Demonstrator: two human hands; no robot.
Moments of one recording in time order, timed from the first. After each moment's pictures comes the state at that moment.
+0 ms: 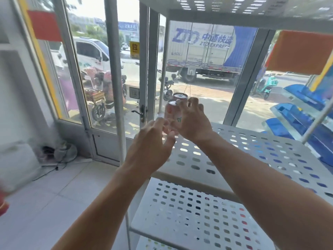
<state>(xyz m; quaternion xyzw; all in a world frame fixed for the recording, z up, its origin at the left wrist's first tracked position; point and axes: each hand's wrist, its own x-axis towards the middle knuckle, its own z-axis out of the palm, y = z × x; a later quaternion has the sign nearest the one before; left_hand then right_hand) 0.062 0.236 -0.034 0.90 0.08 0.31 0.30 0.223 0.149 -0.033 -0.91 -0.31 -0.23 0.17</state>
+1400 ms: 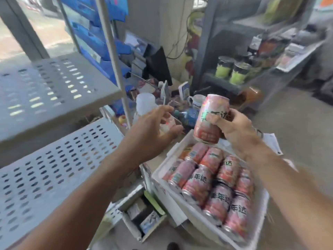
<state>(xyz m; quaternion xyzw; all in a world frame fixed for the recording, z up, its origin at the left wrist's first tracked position) -0.006 -0.181 -0.103 0.82 -0.42 -0.04 0.38 -0.116 -0.389 -0.123 -0.72 0.29 -0.22 0.59</state>
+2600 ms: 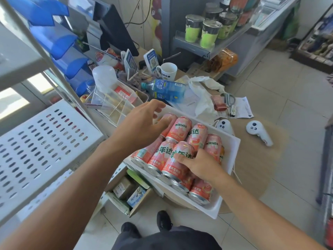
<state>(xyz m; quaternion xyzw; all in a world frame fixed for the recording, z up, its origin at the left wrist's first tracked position) -0.065 -0.263 -0.159 0.83 -0.46 -0.12 0.28 -0.233 -0.381 -0.267 -0.75 0.45 0.06 0.49</state>
